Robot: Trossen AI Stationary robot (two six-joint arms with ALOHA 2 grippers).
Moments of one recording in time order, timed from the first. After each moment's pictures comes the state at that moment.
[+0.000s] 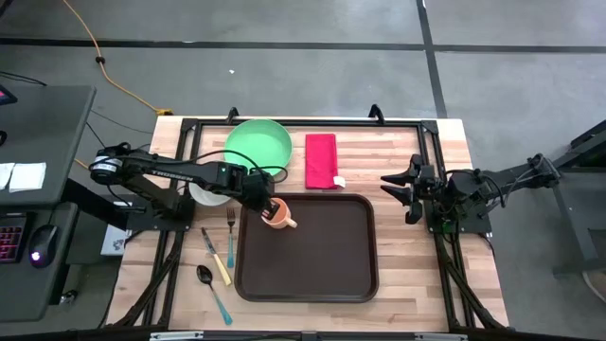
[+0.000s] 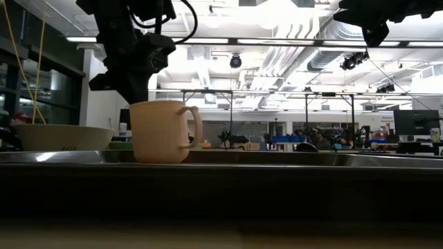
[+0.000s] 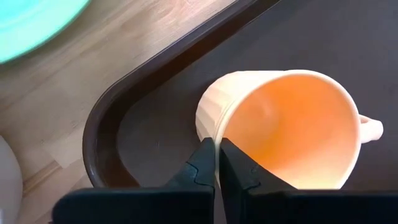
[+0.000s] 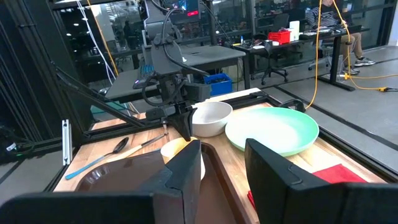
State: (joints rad) left arm 0.00 1.41 0.96 -0.71 -0.08 -0.95; right arm 0.28 0.44 0.43 -0.04 0.46 0.21
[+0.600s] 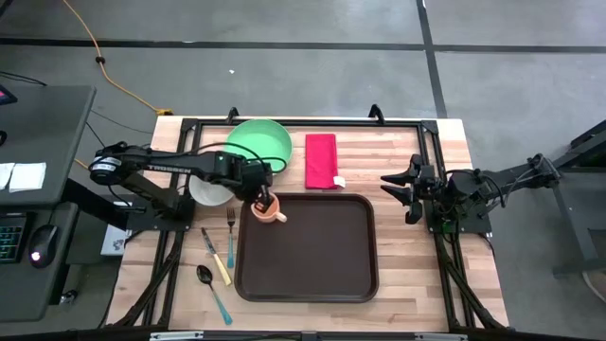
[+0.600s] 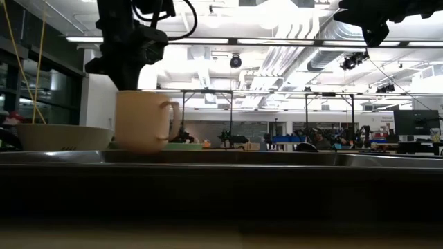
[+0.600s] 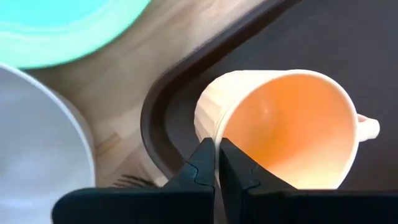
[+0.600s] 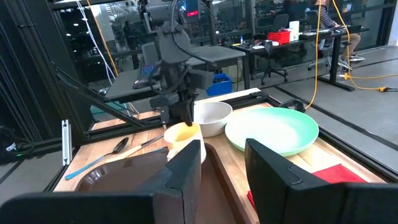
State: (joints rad) left arm 0.06 1.40 1.08 -0.99 -0.06 -0.89; right arm 0.28 0.44 0.43 -0.04 0.46 0.21
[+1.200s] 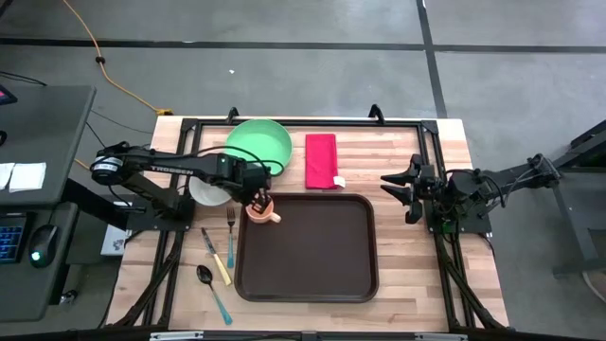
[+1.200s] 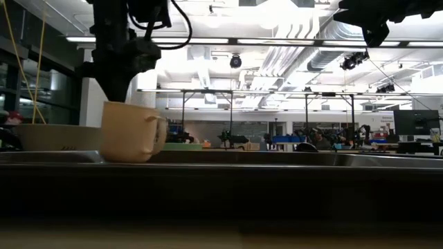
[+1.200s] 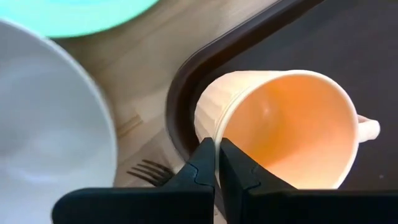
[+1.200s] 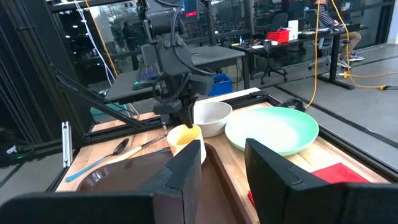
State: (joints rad) left arm 0.06 1.41 1.05 -1.02 -0.09 -0.95; right arm 0.28 0.44 0.43 -0.04 0.47 0.22
